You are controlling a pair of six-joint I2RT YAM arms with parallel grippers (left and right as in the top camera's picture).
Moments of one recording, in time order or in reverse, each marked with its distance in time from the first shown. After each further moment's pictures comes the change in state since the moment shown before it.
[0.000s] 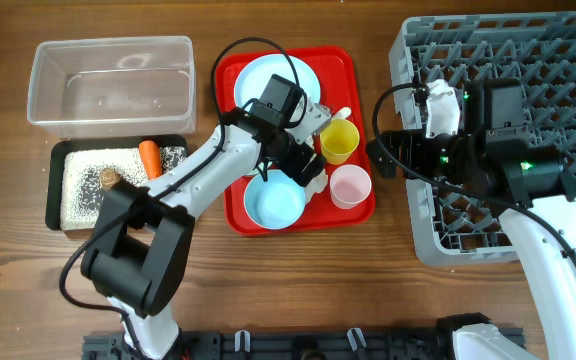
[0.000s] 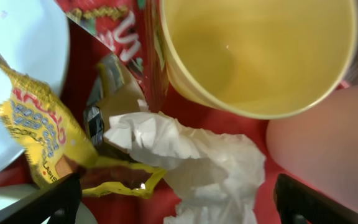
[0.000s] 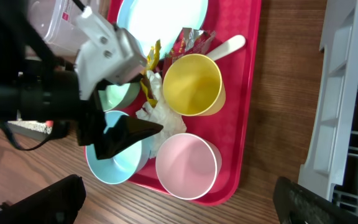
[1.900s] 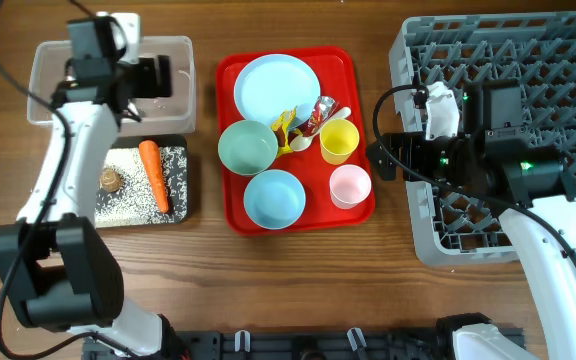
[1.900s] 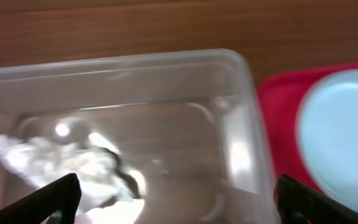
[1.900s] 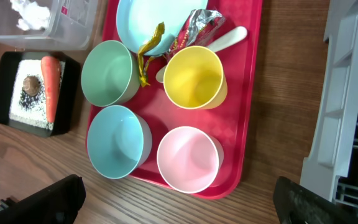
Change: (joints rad) left arm 0.581 -0.148 0.082 0.115 -0.194 -0.102; right arm 0.000 0.000 0.000 -0.022 -0.007 0.004
